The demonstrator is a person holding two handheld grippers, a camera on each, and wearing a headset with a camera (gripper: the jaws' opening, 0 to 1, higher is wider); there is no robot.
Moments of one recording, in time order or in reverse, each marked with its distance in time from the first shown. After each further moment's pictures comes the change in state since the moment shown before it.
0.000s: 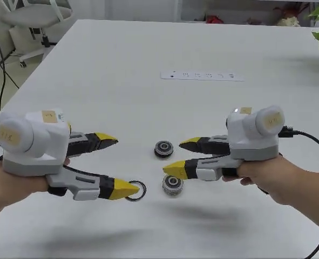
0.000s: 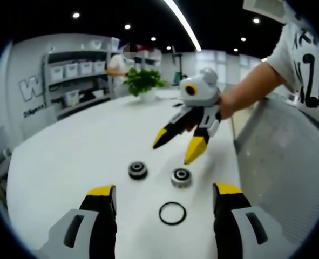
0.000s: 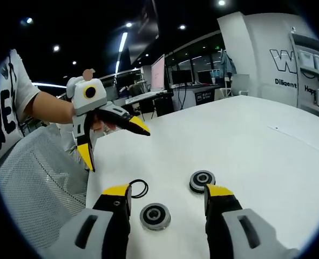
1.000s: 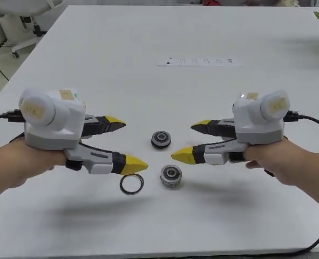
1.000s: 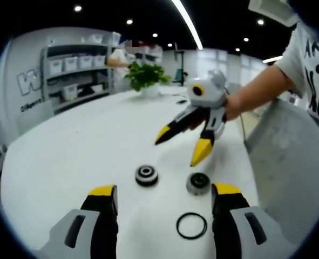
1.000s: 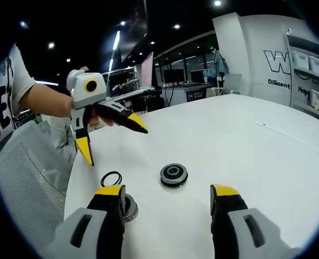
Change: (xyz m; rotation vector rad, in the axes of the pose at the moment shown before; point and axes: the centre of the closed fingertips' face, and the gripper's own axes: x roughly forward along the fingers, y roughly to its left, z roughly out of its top) left arm 0.039 0.027 -0.002 -0.030 0.027 -0.023; right arm 0.000 -0.046 -0.015 -0.009 0.006 -0.064
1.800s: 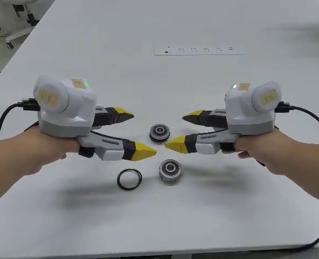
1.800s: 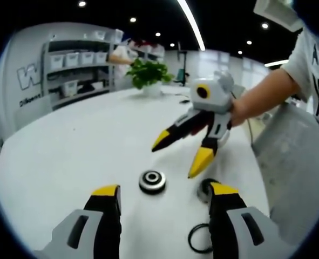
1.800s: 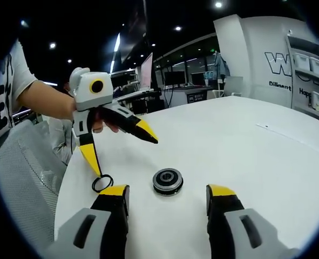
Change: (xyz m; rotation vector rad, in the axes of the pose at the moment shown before) left arm 0.027 0.016 0.000 -0.034 0.000 -0.012; right arm 0.019 -0.009 0.002 -0.007 -0.019 0.006
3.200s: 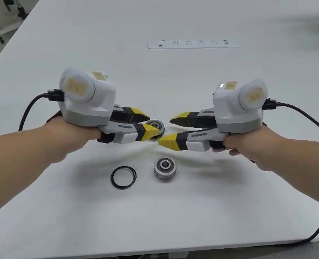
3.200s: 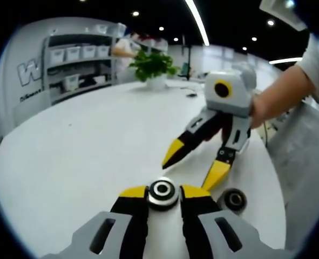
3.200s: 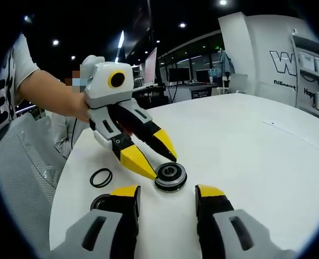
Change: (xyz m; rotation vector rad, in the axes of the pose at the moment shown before) left arm 0.045 0.015 -0.002 -0.014 0.049 0.025; right arm 0.009 0.006 -0.010 -0.019 0.025 0.032
